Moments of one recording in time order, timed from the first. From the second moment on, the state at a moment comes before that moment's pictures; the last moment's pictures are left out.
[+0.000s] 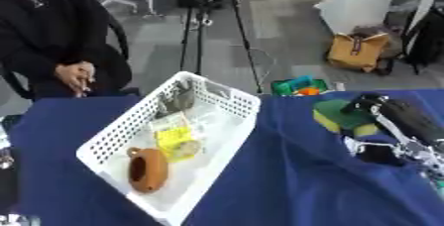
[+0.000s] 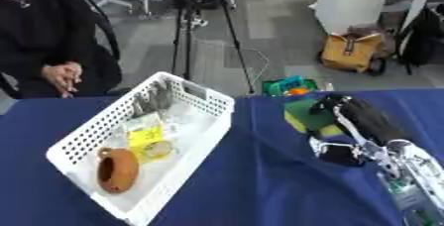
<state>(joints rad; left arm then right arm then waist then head) -0.38 0.24 0.02 -1.99 -0.57 -0.09 0.73 -0.68 -0.50 0.10 -1.51 0.88 0.01 0.18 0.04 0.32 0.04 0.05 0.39</state>
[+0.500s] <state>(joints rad) -0.38 0.24 0.02 -1.99 -0.57 -0.09 0.73 -0.69 -0.52 0.09 -1.57 0.83 0.03 0.16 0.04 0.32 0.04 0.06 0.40</state>
